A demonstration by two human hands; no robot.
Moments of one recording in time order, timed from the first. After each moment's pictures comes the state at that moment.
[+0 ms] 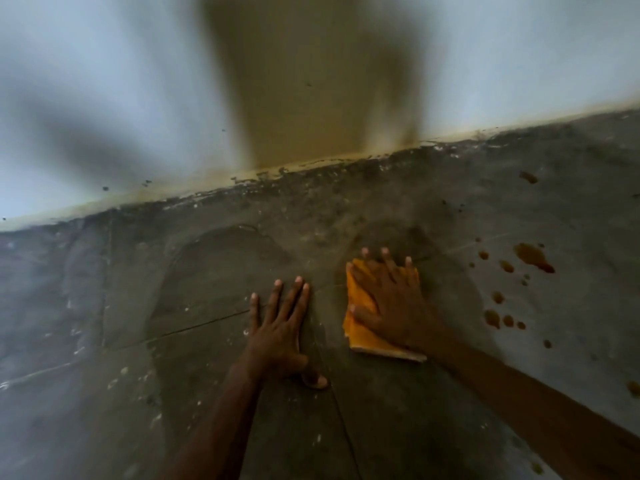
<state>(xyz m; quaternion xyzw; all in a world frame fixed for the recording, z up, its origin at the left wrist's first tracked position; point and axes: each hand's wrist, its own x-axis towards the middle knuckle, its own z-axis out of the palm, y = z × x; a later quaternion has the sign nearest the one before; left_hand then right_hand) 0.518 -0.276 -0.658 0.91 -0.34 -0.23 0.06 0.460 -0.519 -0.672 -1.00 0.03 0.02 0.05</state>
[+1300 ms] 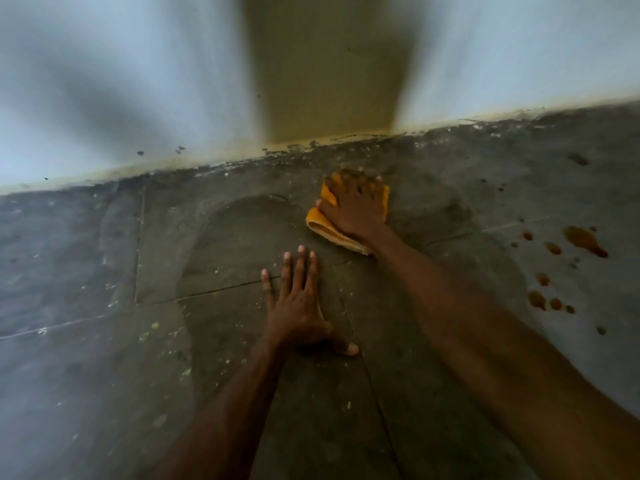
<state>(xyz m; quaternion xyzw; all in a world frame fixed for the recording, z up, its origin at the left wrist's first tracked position) 0.510 -0.267 -0.663 0.94 -0.24 -0.21 0.12 0.623 -0.461 -0.656 -0.99 0.09 0.03 0.10</state>
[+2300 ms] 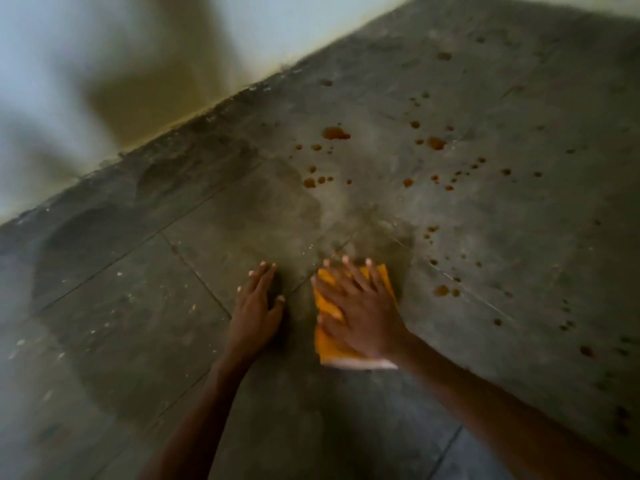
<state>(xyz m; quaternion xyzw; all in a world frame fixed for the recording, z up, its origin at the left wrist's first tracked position) 0.271 -0.337 -0.669 0.87 -0.38 -0.18 0.28 0.099 -0.487 -0.682 -0.98 0.19 -0.05 0.07</state>
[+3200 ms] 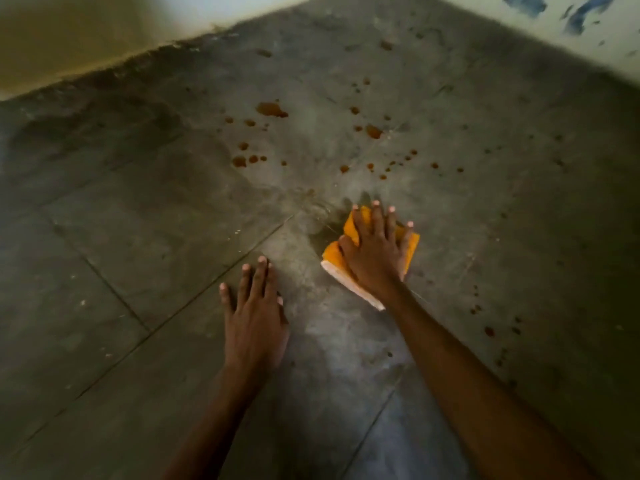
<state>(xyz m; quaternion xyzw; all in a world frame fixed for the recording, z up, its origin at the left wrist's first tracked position) 0.159 -0.396 -0.687 0.88 -0.45 -0.10 0.13 0.058 -0.605 -0.686 -0.87 0.49 -0.03 0.06</state>
